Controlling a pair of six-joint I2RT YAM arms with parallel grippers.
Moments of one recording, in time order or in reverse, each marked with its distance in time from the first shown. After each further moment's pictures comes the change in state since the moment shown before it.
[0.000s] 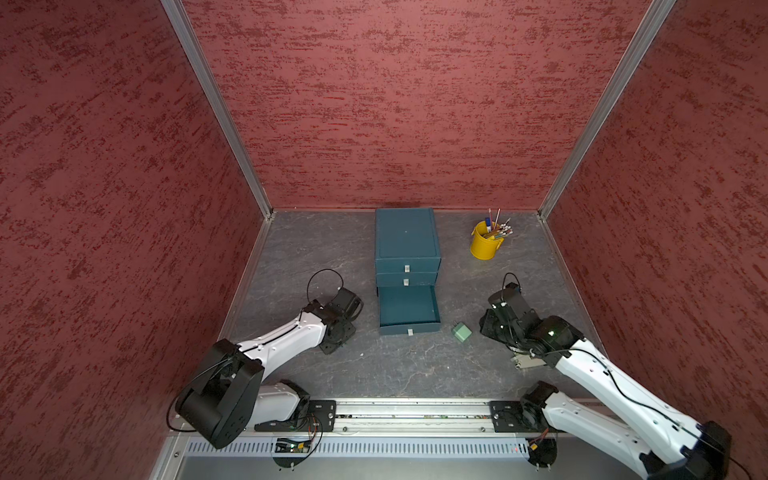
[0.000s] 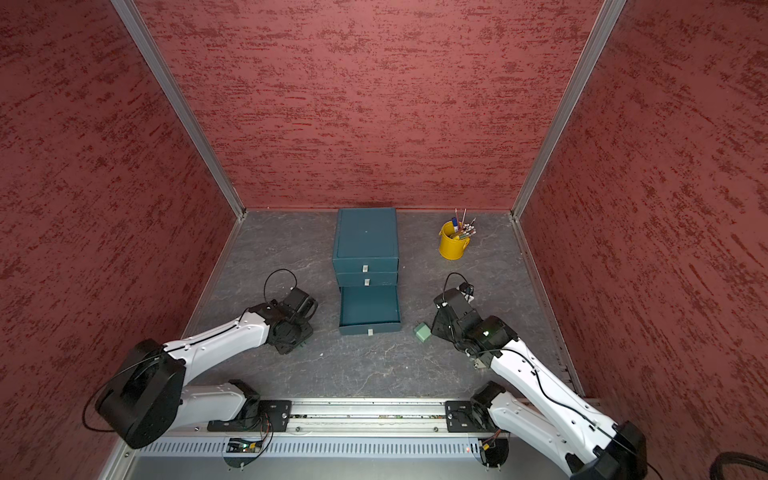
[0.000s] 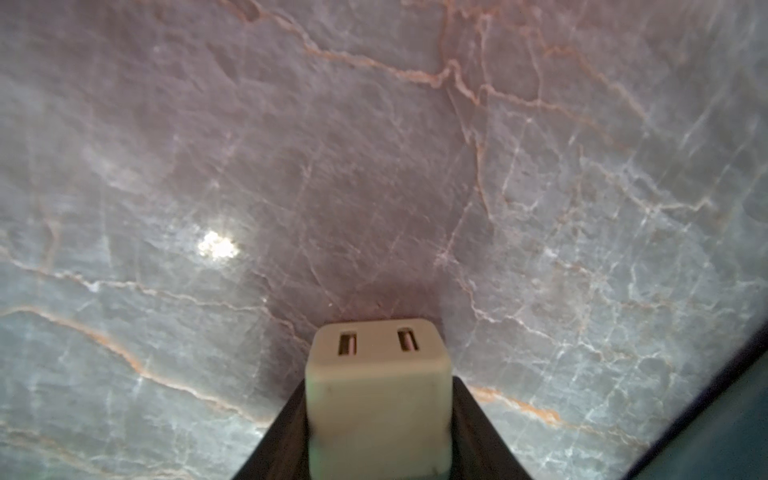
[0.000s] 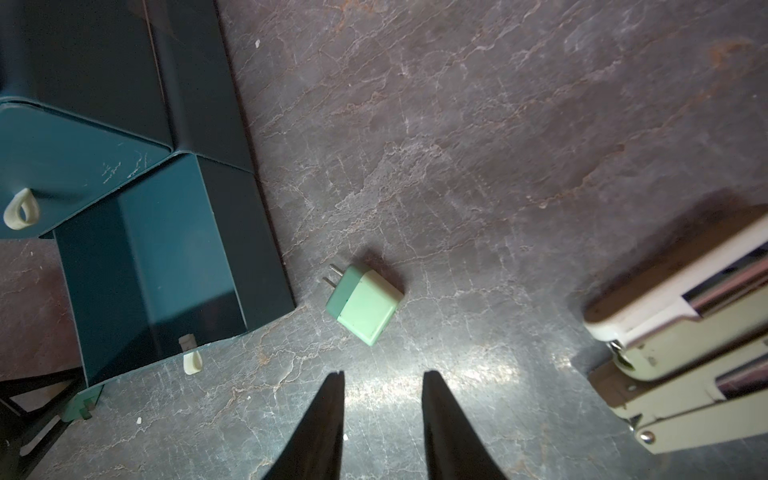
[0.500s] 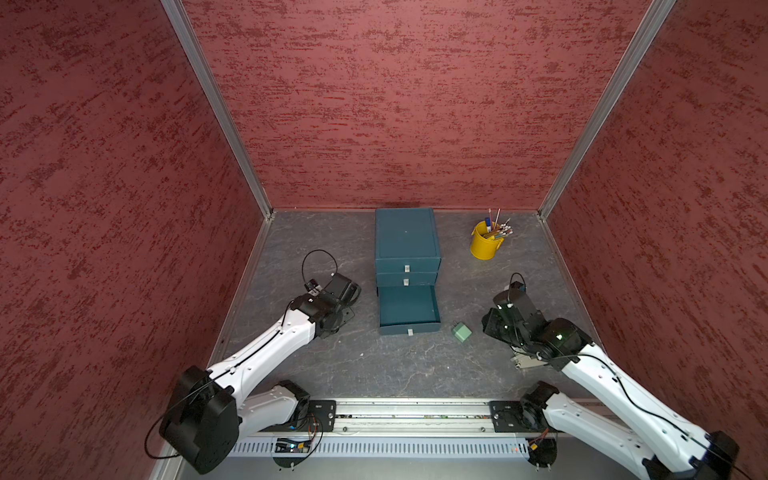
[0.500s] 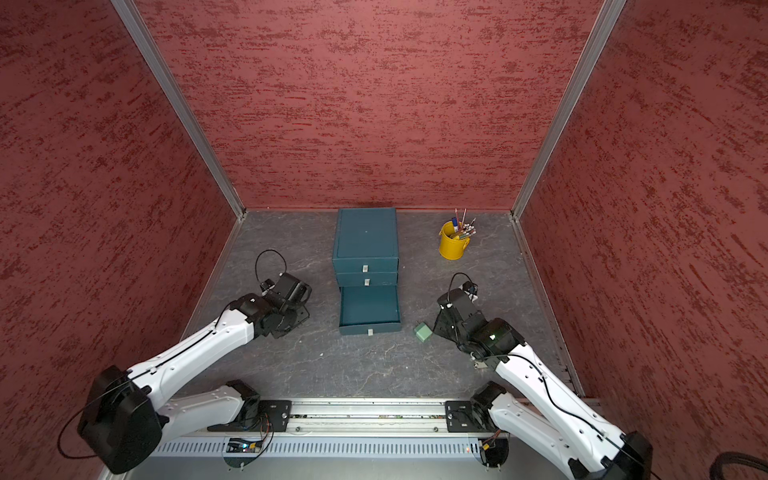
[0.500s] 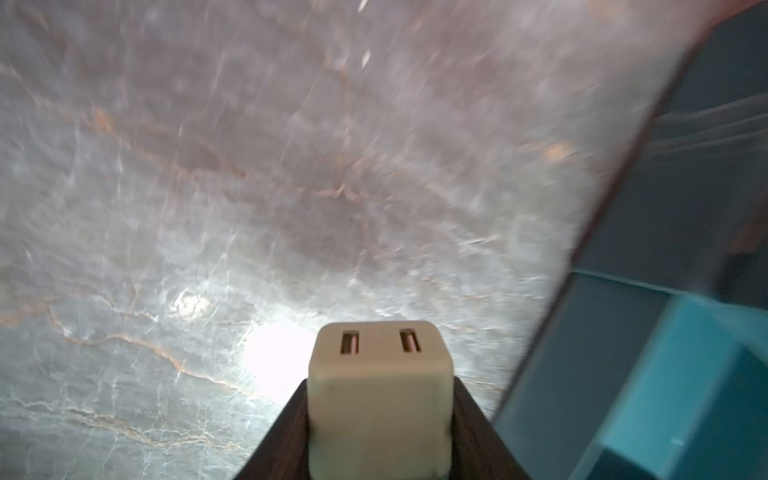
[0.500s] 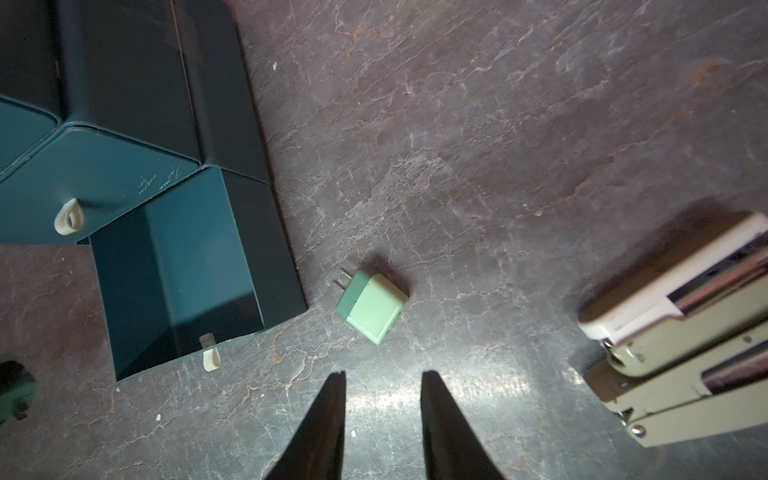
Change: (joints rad) left arm 0.000 -0.146 0.194 -0.150 -0.098 0.121; right arm 0.000 -0.045 0.019 -0.023 0.011 0.003
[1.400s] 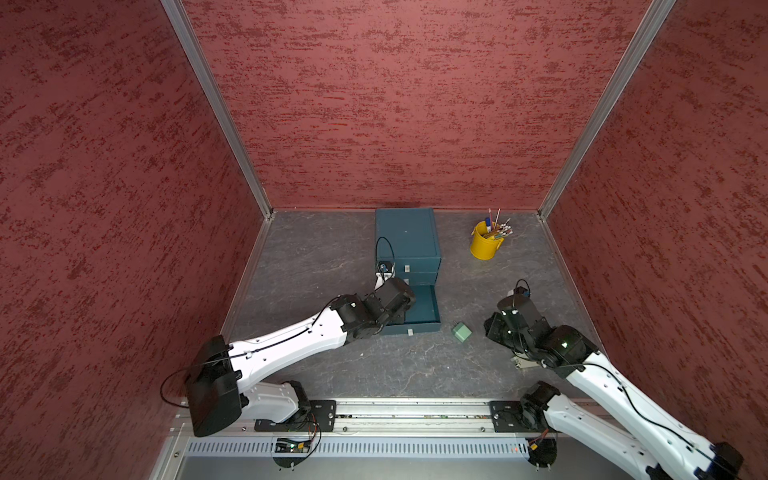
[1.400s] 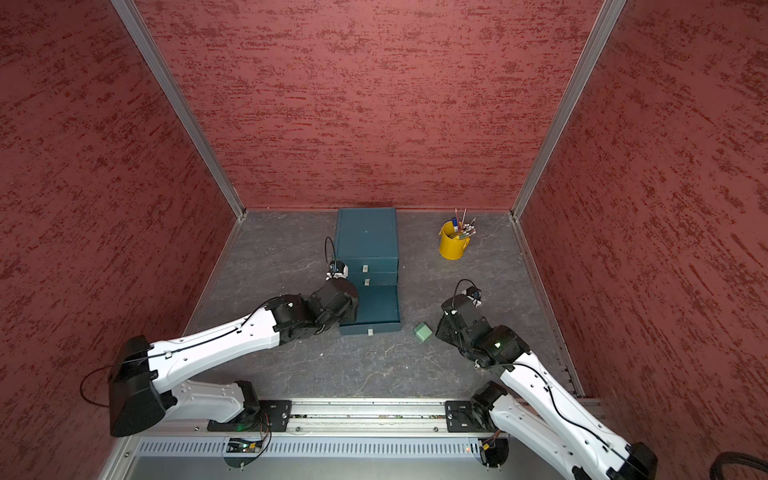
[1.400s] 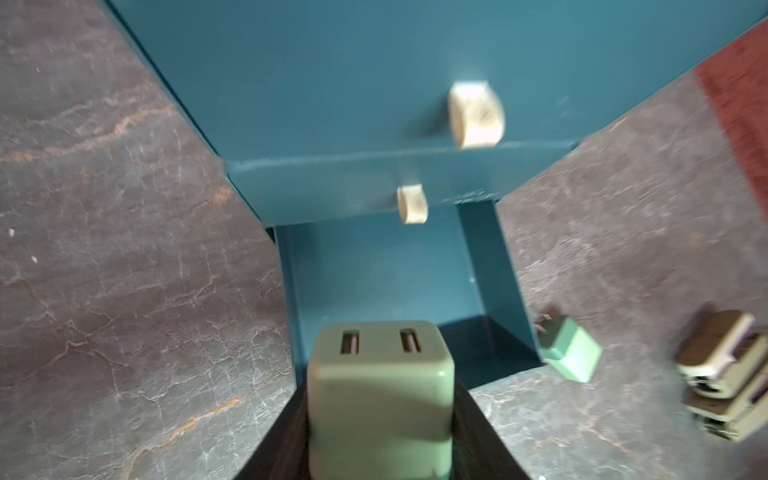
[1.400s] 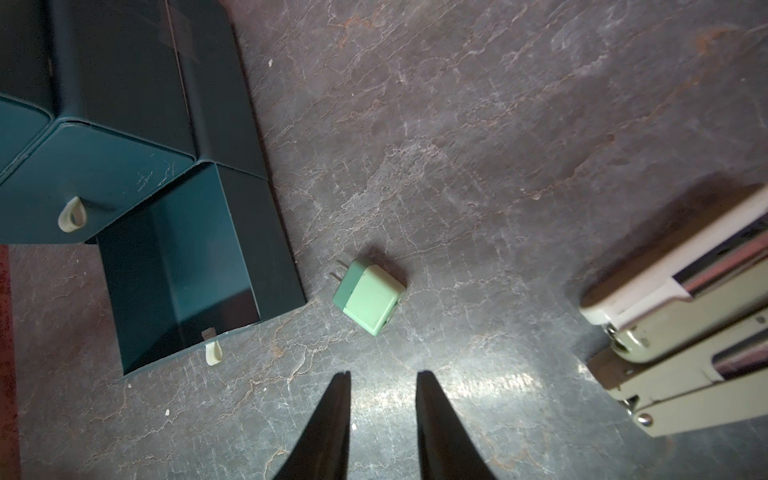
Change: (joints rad) left arm -0.451 0.183 0.214 0.225 -0.145 0.357; right arm 0.000 -0.069 -0.049 0.001 -0.015 0.034
